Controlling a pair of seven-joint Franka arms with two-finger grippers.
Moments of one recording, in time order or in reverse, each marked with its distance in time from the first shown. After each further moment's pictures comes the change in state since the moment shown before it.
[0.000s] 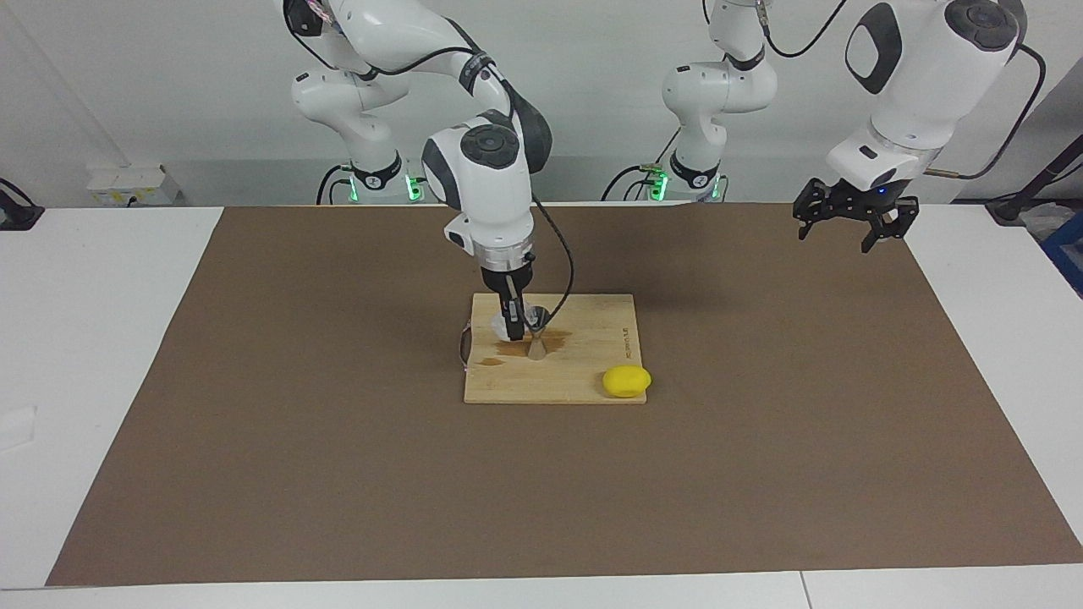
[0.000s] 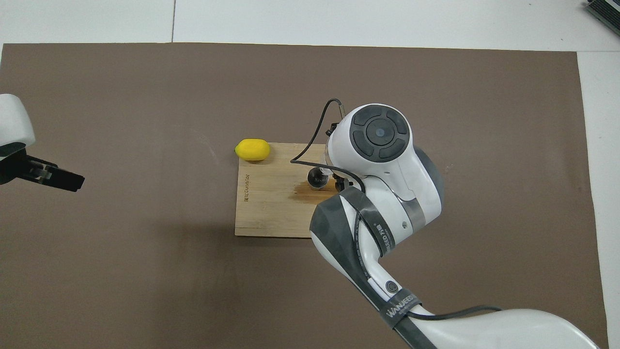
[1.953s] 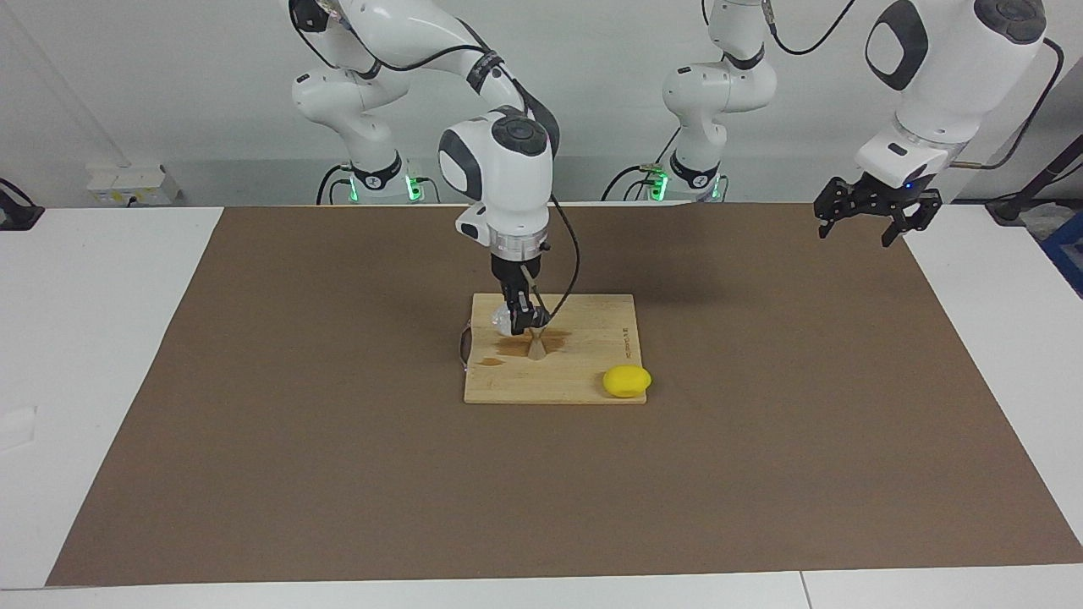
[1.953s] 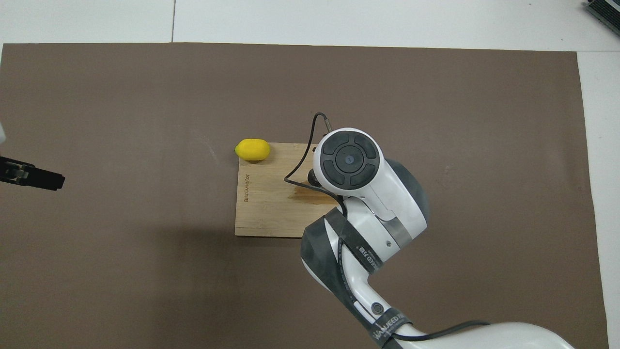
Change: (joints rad) left arm 0.061 -0.011 -0.001 -0.008 0.001 0.011 -0.016; right arm 0.040 -0.021 0.006 -0.043 -0.104 0.003 0.000
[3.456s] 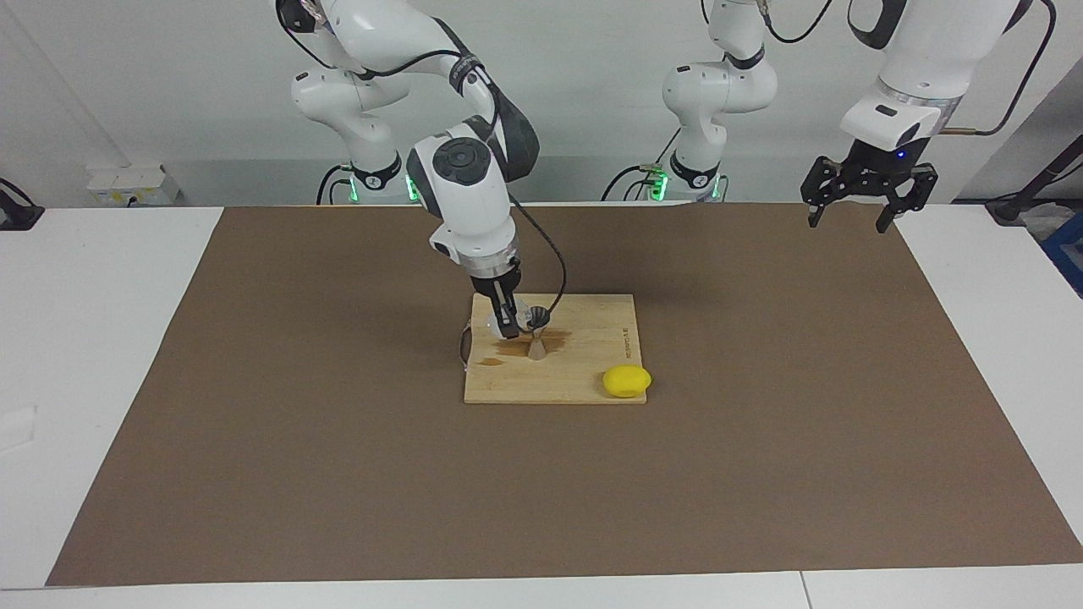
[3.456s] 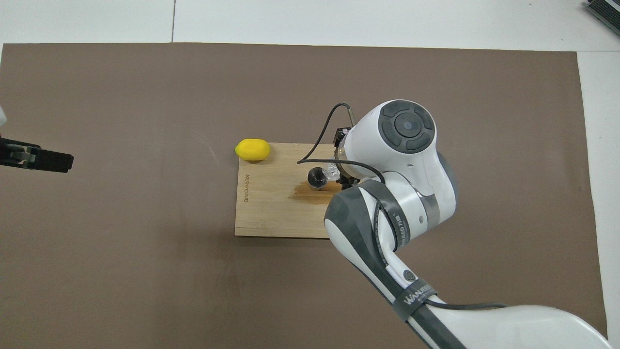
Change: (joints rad) left arm -0.058 -0.015 -0.030 0.087 -0.001 0.009 -0.131; right arm -0.095 0.000 -0.005 -0.016 0.271 0.011 -0.151
